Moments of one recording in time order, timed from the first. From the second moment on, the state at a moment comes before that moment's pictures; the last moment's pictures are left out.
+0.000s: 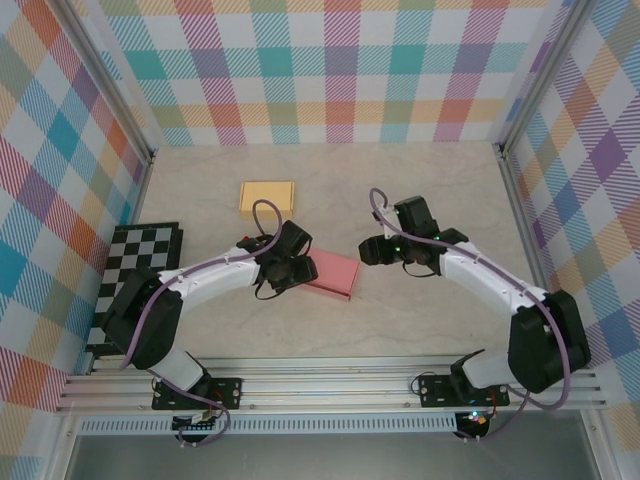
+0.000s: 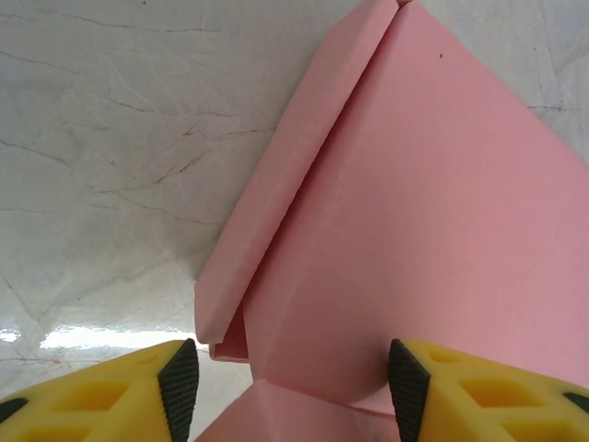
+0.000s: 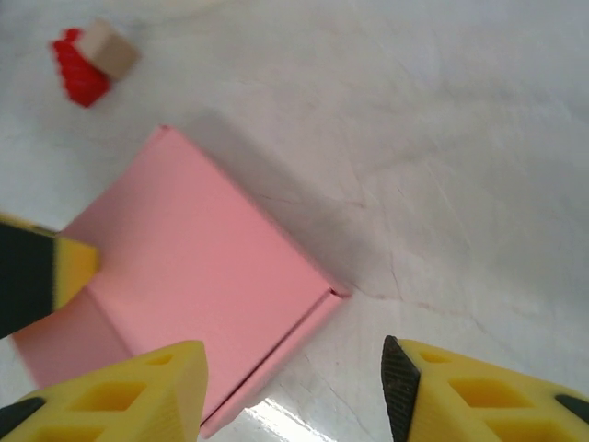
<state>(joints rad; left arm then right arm) -0.71 1.57 0.98 -0.55 0.00 -0.95 0.48 1.39 0.93 -0.45 -0.27 0.26</state>
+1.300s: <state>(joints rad) -0.71 1.49 0.93 -0.53 0.03 -1.02 0.62 1.66 0.98 -0.44 -0.08 0.57</state>
